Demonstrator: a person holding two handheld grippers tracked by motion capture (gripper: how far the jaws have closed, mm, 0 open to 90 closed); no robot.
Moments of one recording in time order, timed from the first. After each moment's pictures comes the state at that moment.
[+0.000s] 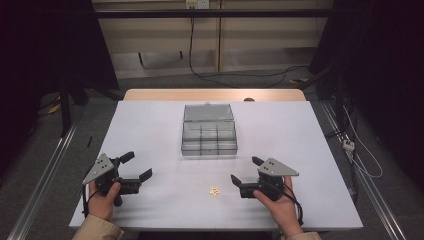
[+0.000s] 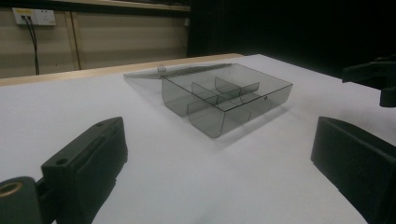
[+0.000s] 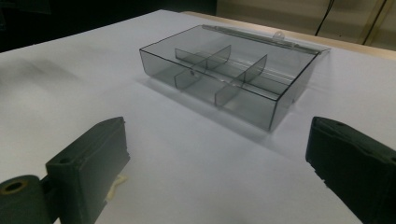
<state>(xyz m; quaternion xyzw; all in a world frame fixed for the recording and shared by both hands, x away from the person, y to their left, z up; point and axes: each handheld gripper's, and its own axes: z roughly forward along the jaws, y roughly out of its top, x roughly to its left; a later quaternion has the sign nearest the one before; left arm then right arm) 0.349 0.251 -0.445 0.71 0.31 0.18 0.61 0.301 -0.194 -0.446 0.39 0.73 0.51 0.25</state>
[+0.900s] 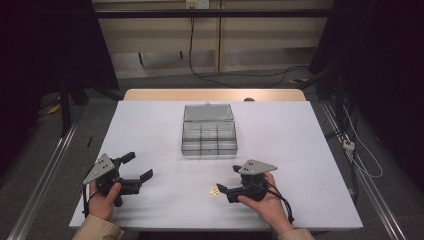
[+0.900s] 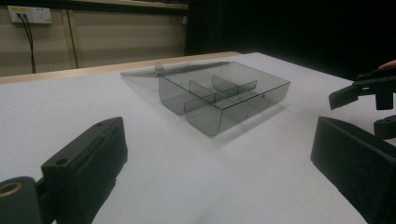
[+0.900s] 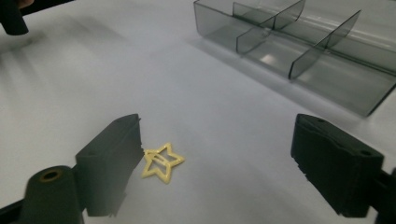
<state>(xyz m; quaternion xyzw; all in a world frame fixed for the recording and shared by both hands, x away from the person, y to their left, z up) 0.349 0.250 -0.445 0.71 0.31 0.18 0.60 0.310 -0.160 -0.455 0.36 0.79 0.47 0.15</state>
